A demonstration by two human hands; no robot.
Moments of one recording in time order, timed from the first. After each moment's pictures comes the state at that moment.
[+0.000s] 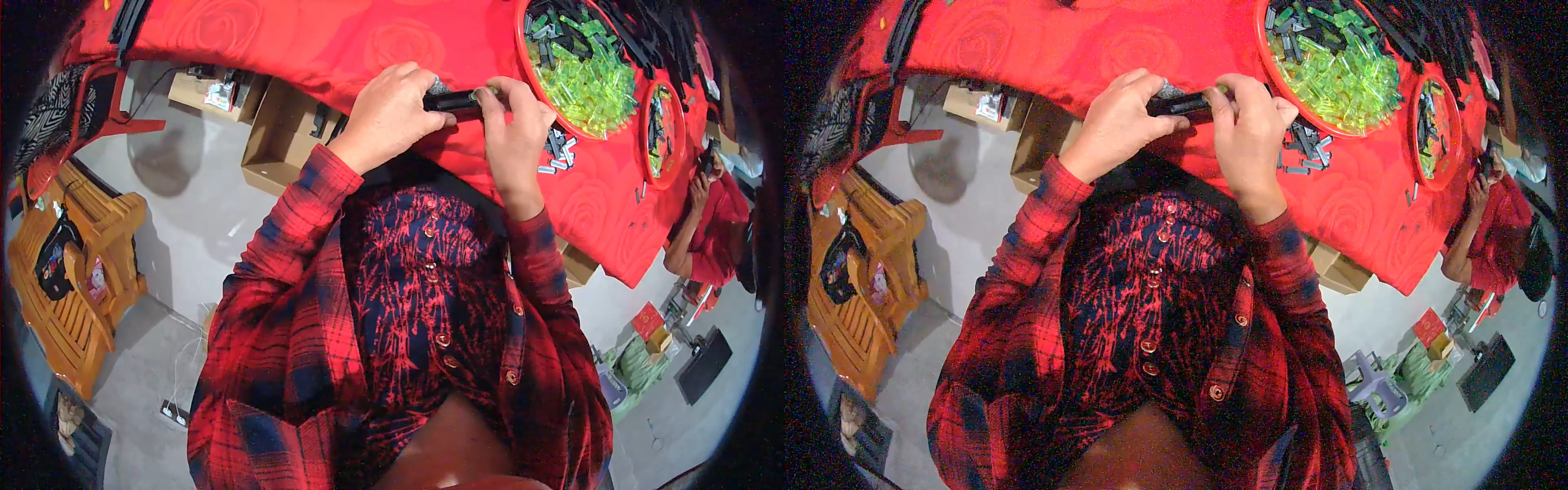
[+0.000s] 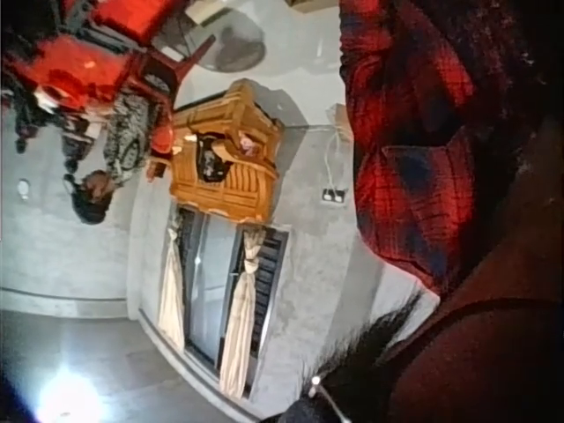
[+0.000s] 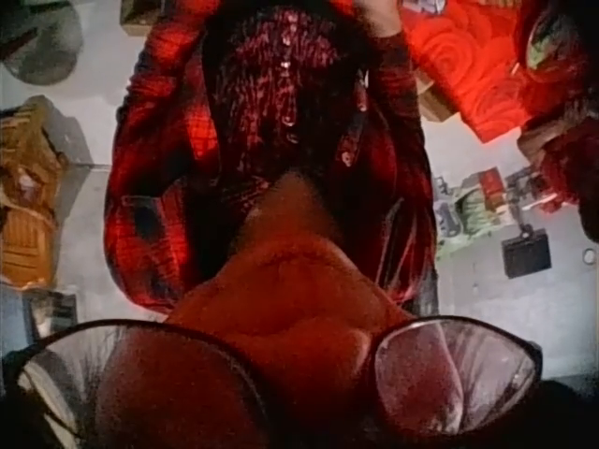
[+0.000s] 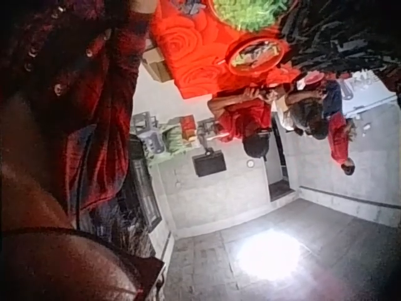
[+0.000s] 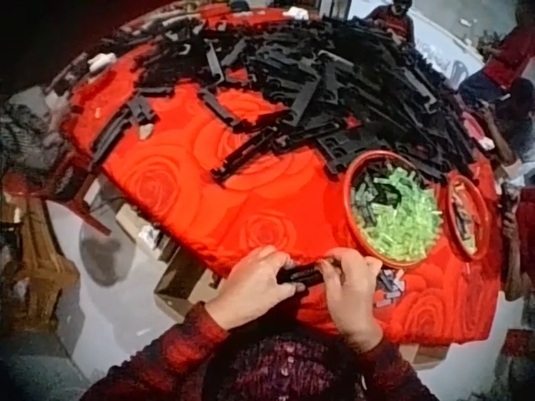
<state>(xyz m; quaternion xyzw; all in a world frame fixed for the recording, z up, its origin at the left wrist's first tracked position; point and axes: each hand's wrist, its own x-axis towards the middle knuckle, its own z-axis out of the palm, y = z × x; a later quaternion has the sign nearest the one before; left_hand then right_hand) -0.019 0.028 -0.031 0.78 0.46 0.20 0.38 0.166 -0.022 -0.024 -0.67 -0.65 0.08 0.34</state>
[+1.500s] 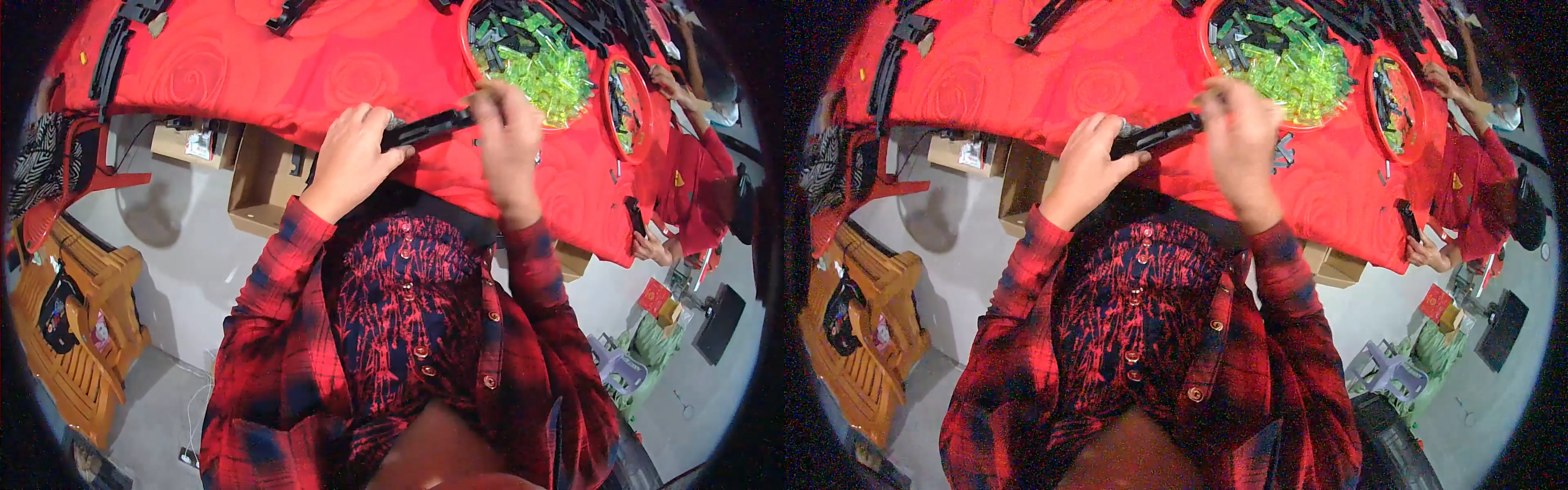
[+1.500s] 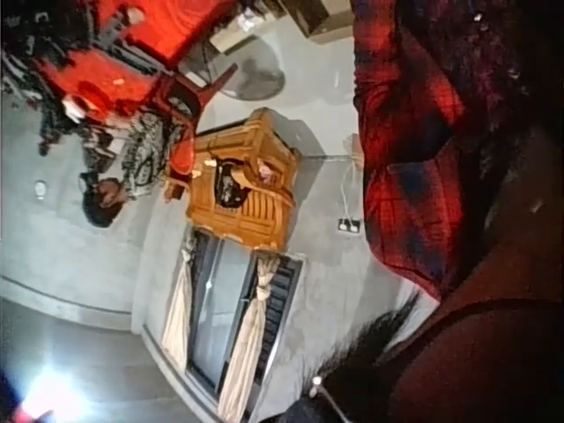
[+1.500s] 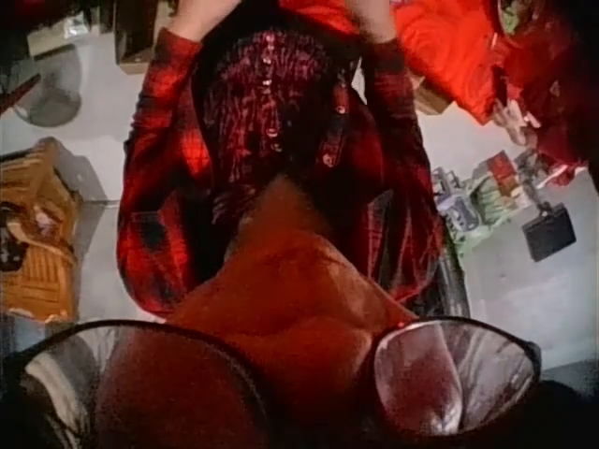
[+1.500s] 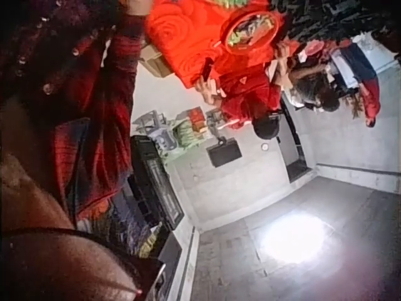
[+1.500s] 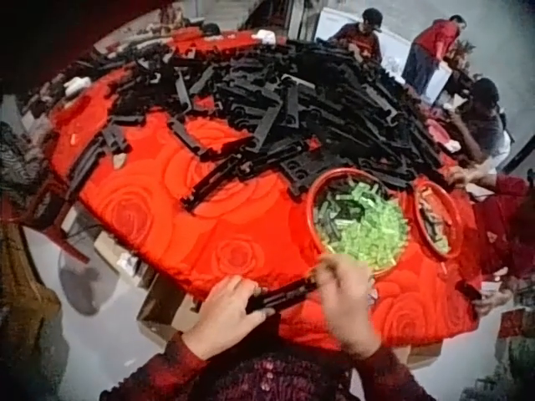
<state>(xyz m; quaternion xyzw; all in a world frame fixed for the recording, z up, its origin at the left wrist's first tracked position) -0.024 0.008 -0.024 0.81 0.45 0.19 0.32 0.191 -0.022 0.004 -0.67 -0.63 0.11 0.39</state>
